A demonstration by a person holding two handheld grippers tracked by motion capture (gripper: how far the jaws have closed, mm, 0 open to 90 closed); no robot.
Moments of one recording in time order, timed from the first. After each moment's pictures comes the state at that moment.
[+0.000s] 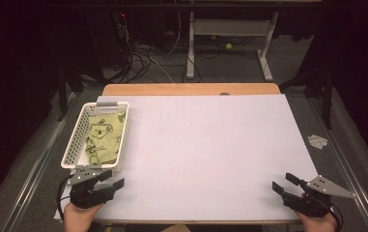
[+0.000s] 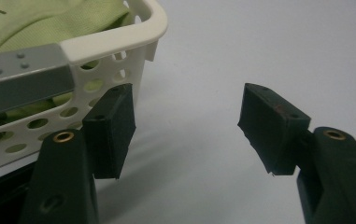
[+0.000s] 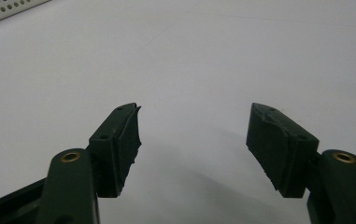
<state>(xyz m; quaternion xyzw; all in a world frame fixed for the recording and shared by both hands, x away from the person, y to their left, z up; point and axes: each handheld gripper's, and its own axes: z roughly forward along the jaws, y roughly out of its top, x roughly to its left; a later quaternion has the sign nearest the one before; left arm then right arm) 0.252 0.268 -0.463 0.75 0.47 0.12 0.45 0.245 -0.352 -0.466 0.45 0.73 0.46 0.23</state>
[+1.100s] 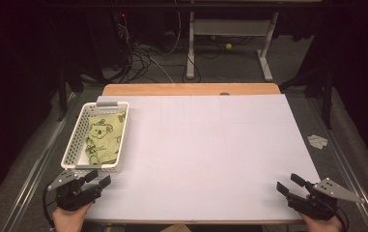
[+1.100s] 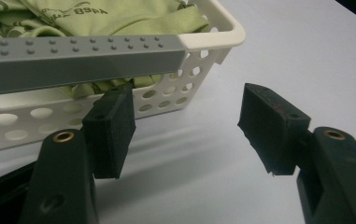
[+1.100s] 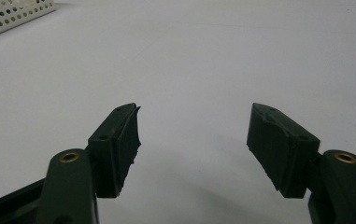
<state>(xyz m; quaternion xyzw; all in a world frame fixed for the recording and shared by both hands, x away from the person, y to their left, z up) 0.243 0.299 -0.468 0.69 0.53 0.14 0.47 0.237 -0.361 -0.464 0.46 0.71 0.48 0.24</state>
